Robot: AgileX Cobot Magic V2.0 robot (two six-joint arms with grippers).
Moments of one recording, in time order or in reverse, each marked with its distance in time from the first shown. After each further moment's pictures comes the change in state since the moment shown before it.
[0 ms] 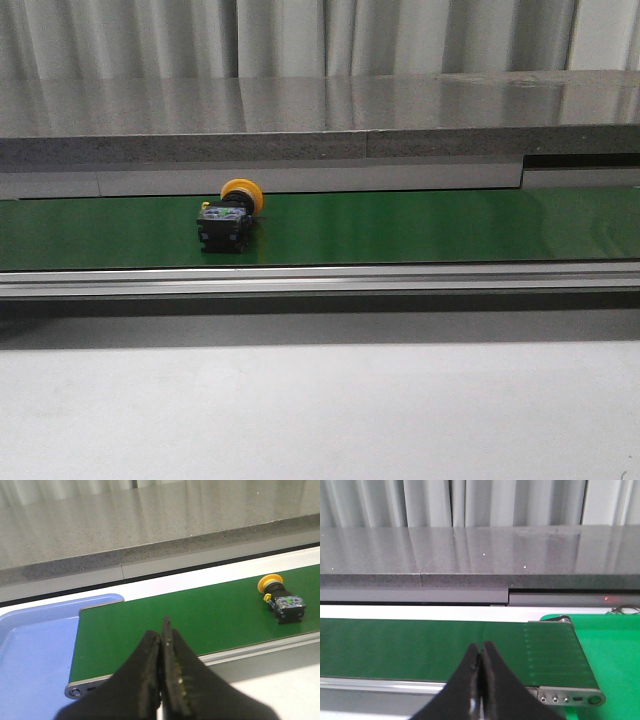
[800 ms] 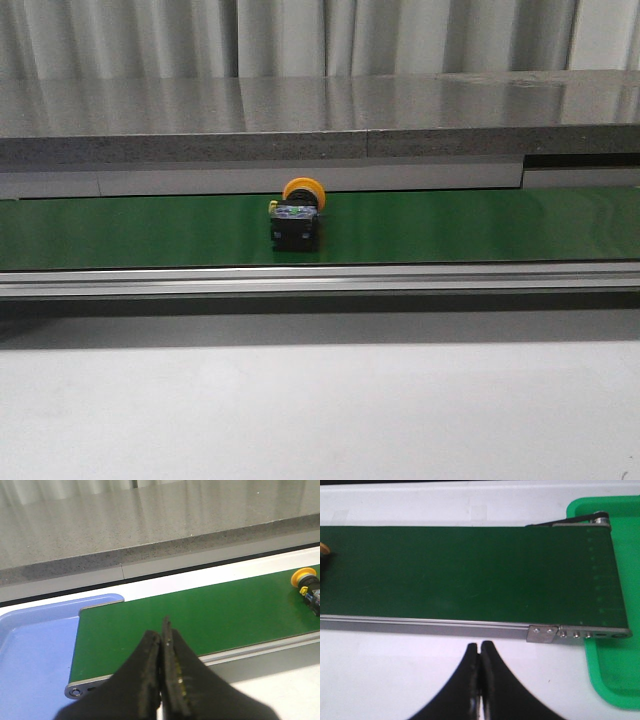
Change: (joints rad) left arm 0.000 0.000 0.000 0.000 0.000 0.000; right arm 0.000 0.743 -0.587 0.070 0.495 0.000
